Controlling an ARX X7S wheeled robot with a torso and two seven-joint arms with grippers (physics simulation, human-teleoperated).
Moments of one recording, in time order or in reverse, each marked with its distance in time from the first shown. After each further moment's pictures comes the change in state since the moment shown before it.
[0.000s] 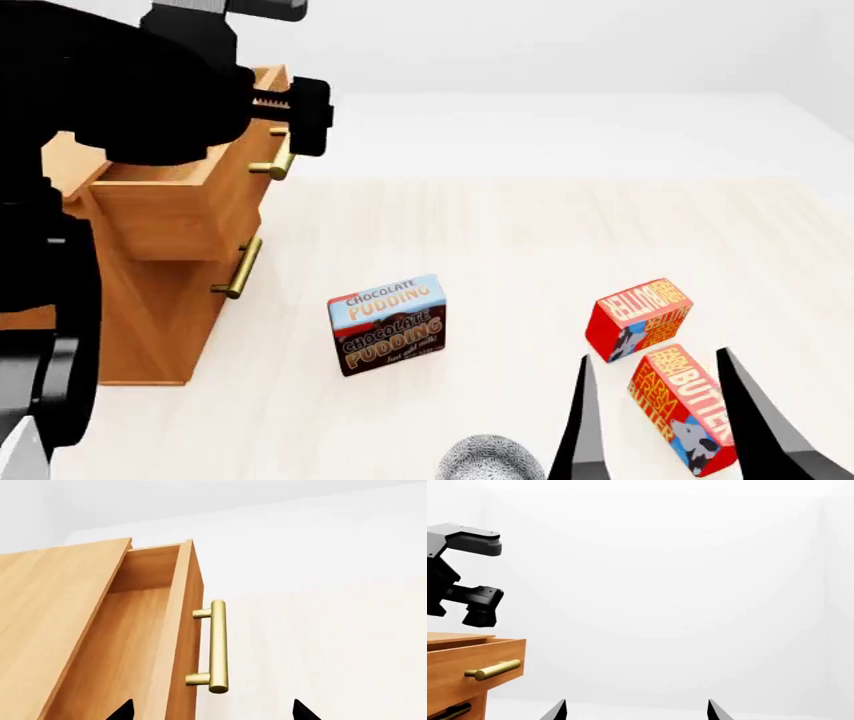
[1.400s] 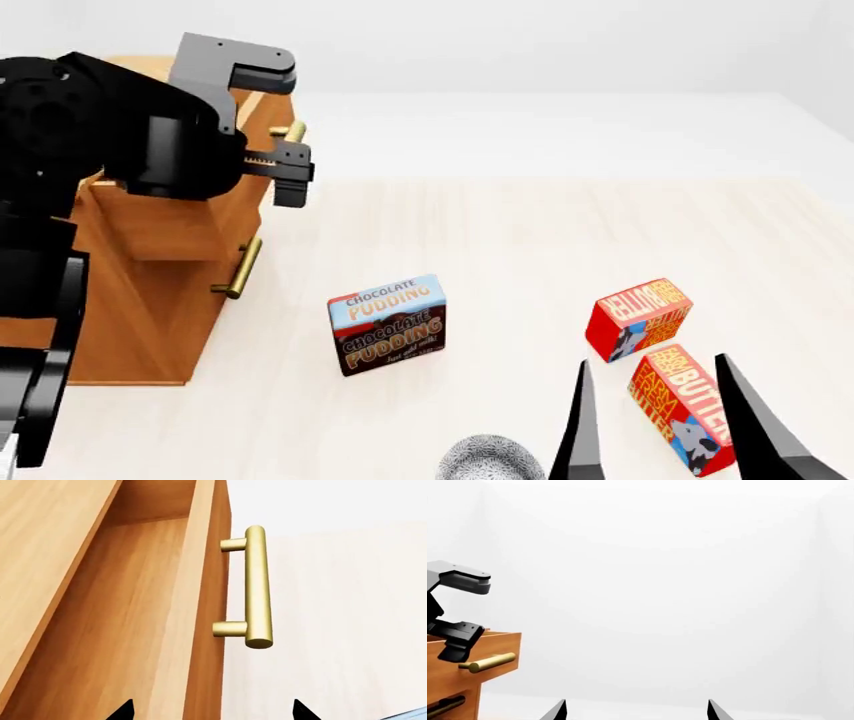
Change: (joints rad) left arm 0.022 -0.064 0.222 -0.205 -0.032 0.122 0.054; right arm -0.006 0.022 -0.024 0.012 -0.029 0.000 0.039
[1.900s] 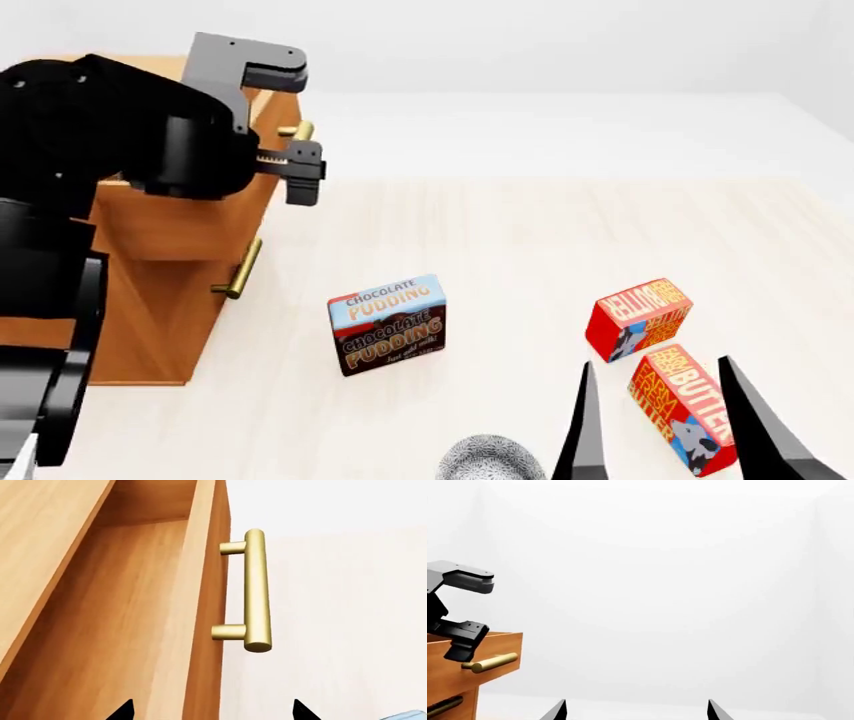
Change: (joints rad) left arm 0.014 0.036 -0.041 0.002 0.017 0.003 -0.028; right arm -0.007 0.010 0.003 0.010 0.009 -0.018 0.014
